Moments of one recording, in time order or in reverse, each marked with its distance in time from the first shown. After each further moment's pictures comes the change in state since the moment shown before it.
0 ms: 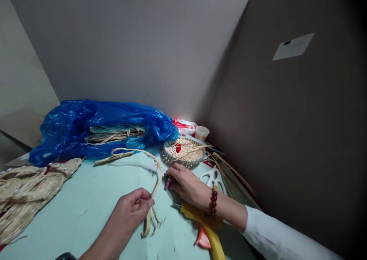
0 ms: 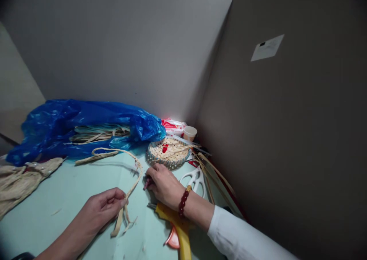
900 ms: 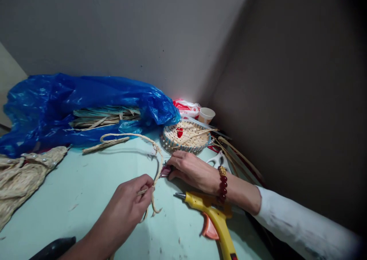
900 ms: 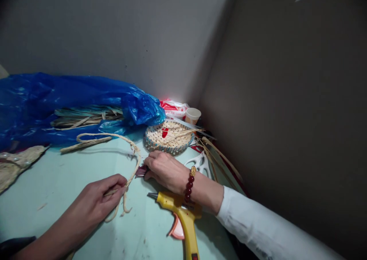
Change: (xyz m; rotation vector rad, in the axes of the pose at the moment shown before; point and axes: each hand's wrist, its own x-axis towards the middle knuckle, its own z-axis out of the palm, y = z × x) left_hand 0.012 -0.003 -0.006 0.419 -0.164 0.092; right_hand 0.011 0.005 -0.011 -0.080 -0.158 -0.162
